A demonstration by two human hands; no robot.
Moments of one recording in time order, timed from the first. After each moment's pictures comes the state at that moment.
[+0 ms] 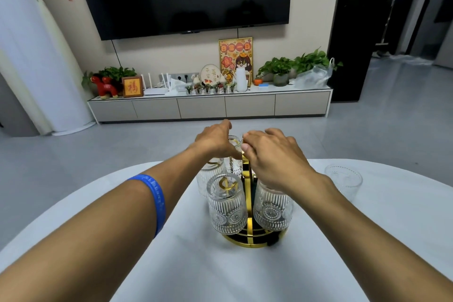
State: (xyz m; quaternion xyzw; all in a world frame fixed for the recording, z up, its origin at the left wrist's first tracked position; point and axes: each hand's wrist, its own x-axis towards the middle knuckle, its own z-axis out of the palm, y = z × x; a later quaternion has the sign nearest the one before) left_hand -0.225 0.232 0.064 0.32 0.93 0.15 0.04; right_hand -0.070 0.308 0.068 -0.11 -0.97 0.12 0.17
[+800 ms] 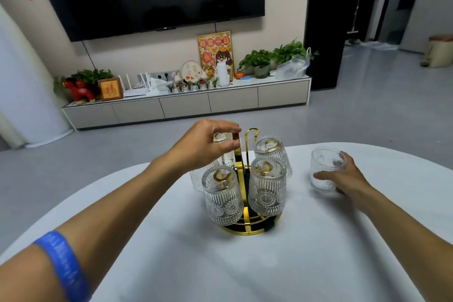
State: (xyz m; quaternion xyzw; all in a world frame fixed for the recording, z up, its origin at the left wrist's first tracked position) left_hand -0.190 0.183 0.076 0.53 0.79 0.30 0.03; right_hand 0.001 0.461 -0.071 -0.44 -0.66 0.56 0.23
